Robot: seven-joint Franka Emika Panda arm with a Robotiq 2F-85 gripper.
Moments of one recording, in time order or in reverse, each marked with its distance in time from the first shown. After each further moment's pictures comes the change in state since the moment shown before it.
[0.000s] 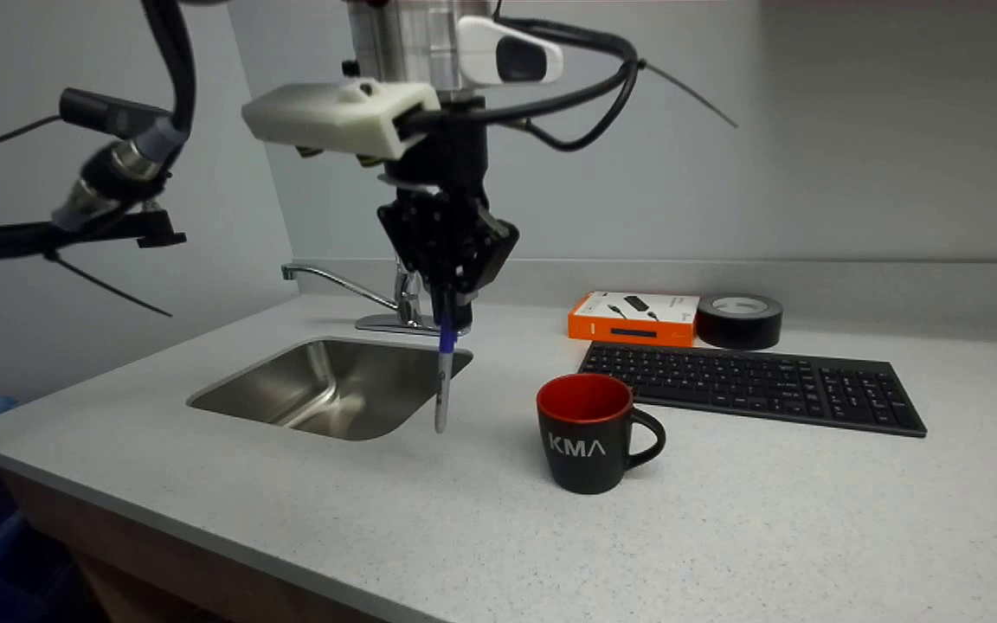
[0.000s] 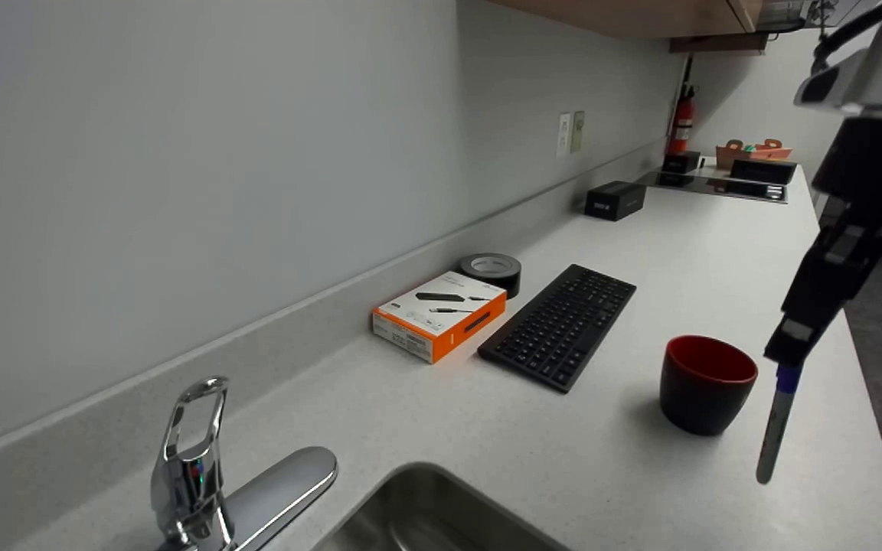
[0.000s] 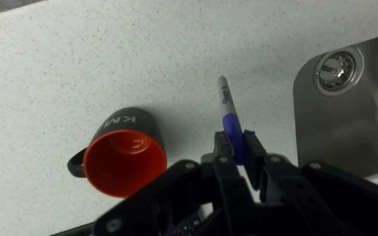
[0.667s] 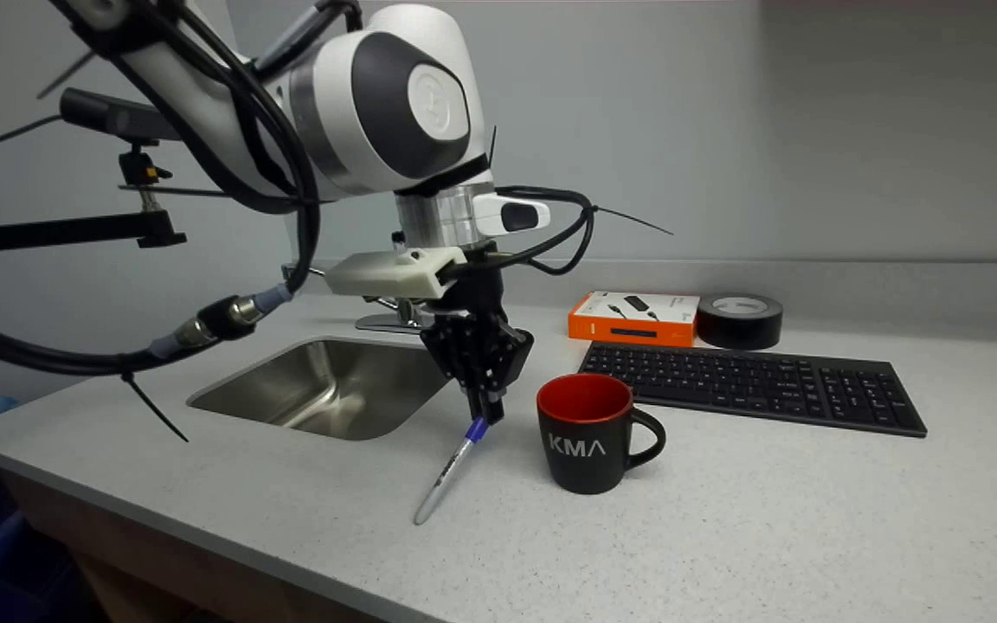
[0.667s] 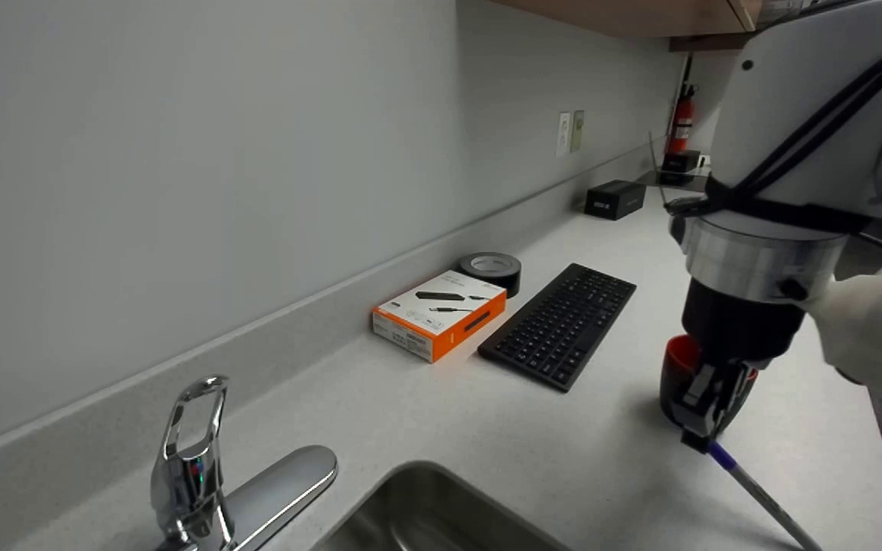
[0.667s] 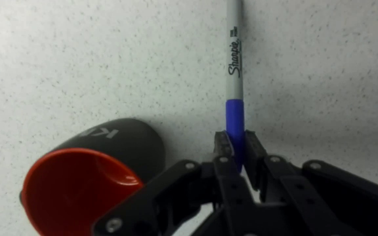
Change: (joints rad) arm 0.004 0.414 0.108 0.075 -0.254 0.209 0.258
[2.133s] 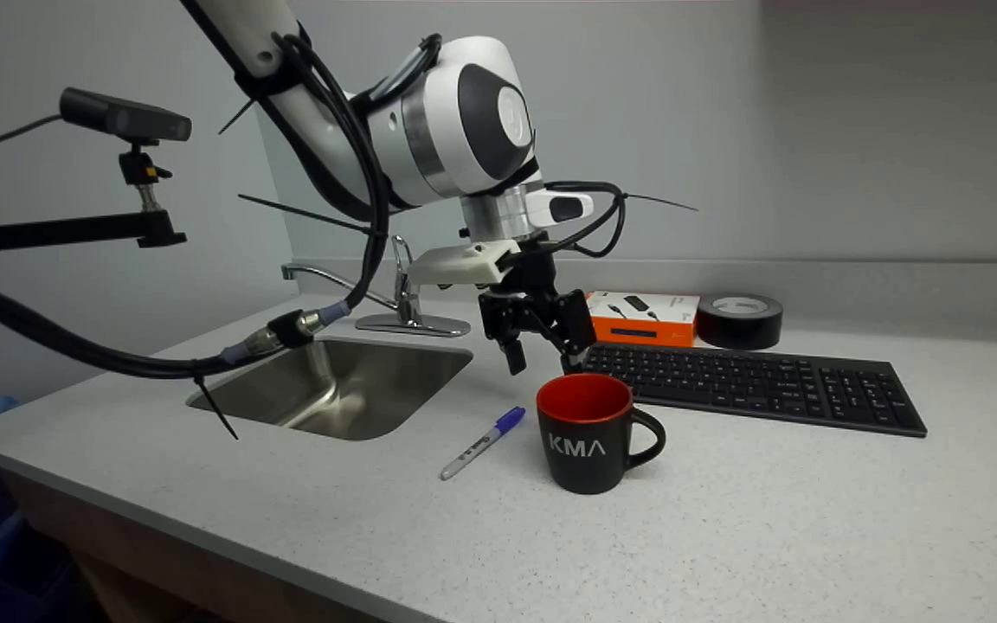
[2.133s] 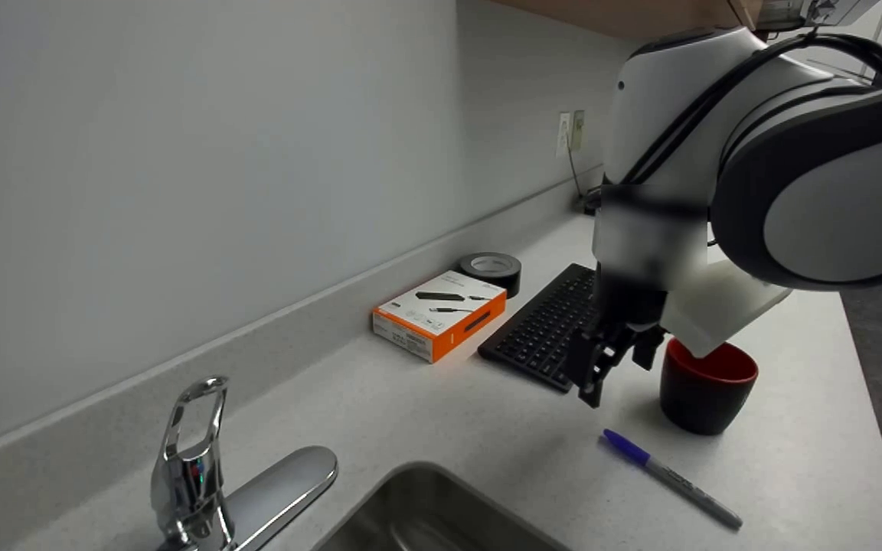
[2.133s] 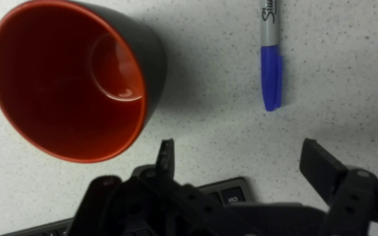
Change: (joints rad) arm 0.052 0.235 -0.094 0.243 -0.141 0.027 0.198
